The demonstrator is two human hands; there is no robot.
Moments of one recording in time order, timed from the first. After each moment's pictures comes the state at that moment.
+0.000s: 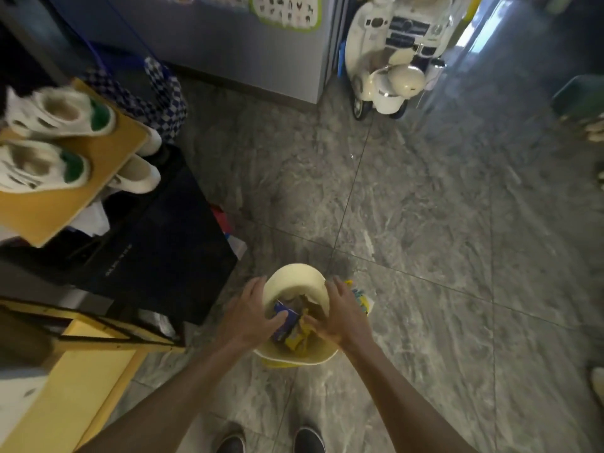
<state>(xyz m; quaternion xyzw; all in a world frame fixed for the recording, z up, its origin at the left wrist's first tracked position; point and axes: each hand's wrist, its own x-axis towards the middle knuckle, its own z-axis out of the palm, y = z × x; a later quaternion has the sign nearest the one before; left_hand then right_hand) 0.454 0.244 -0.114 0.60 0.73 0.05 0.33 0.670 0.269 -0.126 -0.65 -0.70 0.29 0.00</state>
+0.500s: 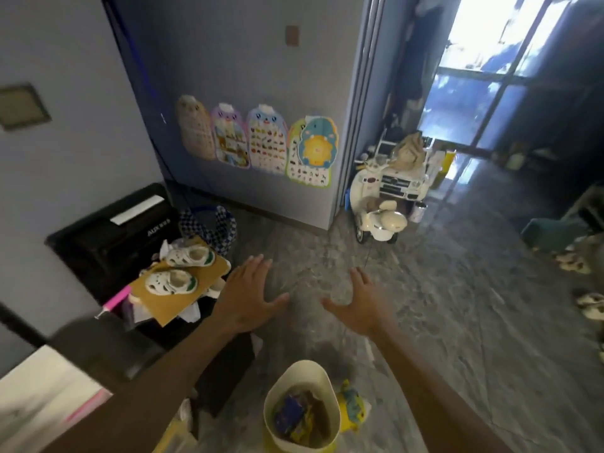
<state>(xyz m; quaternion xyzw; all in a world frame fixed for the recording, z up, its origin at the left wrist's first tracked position) 0.405 0.261 0.254 0.70 0.69 0.15 0.08 0.682 0.300 0.269 -0.62 -0.75 0.17 0.12</state>
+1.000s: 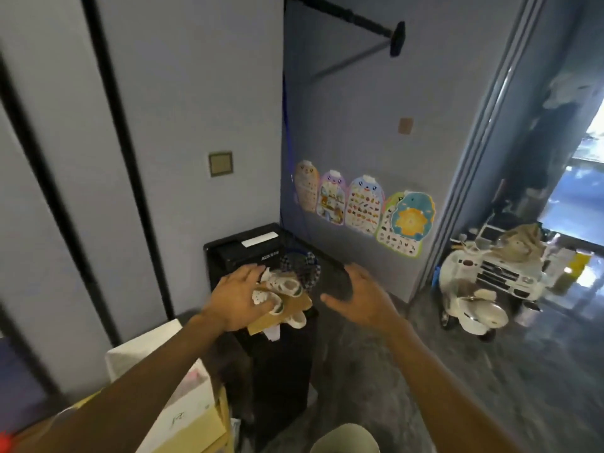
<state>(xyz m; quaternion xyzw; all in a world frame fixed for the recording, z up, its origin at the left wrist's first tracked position) 0.278 0.115 0.361 0.57 0.81 0.17 0.02 0.544 0.281 0.392 -0.40 -0.89 0.17 0.13</state>
